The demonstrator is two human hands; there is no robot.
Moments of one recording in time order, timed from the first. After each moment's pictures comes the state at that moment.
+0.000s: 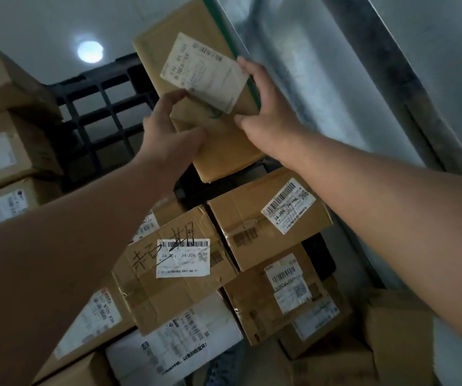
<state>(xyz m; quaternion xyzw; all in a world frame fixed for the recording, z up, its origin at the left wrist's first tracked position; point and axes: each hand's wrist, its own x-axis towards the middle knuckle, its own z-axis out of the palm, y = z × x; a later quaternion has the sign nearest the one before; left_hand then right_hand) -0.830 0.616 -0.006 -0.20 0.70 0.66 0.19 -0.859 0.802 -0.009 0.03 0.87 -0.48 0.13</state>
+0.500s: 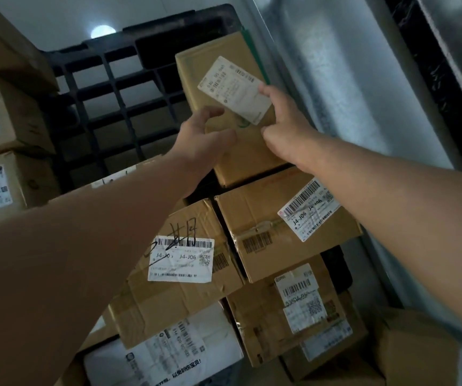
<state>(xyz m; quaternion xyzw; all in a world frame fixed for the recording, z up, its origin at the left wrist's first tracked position) -0.827 0.635 -0.080 -0.21 0.69 0.64 0.26 -0.860 0.815 -0.088 0.08 0.88 -0.40 0.23</state>
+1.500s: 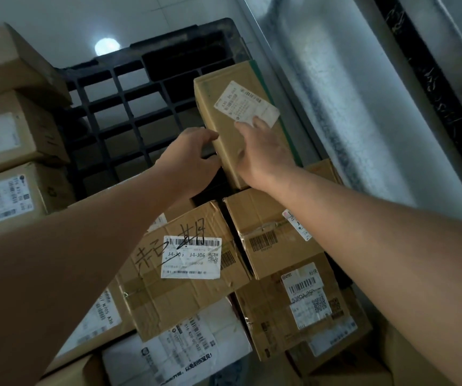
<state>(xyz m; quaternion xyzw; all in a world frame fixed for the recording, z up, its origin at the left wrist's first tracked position) -0.808 0.606 -0.056 -0.04 0.89 0.37 0.25 -0.819 0.761 -0.074 0.00 0.96 -0.20 0.20</state>
